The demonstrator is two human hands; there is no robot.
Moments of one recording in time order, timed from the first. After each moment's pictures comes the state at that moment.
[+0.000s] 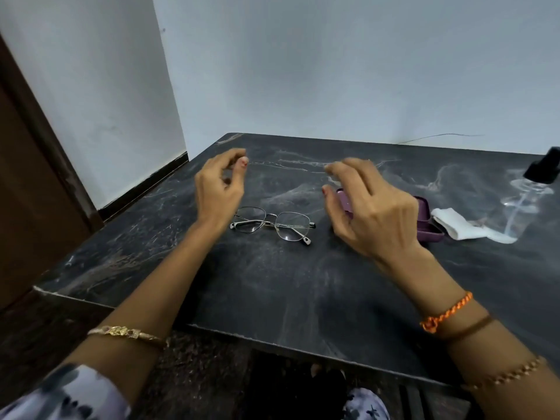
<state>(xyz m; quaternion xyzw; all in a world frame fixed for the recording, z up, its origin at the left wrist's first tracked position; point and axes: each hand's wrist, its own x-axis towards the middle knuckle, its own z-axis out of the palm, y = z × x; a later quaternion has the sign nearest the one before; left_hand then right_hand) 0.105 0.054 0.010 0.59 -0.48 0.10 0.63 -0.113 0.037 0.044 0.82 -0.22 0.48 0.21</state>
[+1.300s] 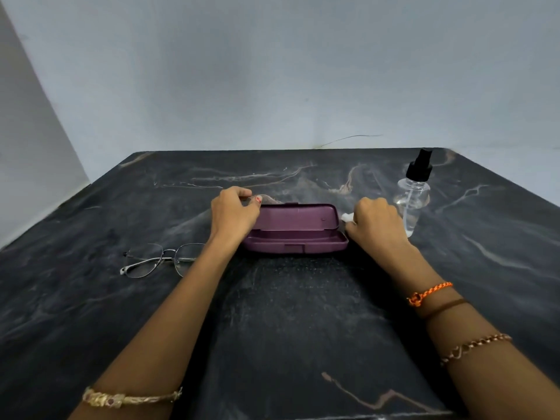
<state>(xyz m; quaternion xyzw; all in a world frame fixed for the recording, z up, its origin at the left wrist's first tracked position) -0.019 -0.032 0.016 0.71 -0.48 -0.10 0.50 -0.219 -0.072 0.012 0.76 -0.61 0.22 0.02</state>
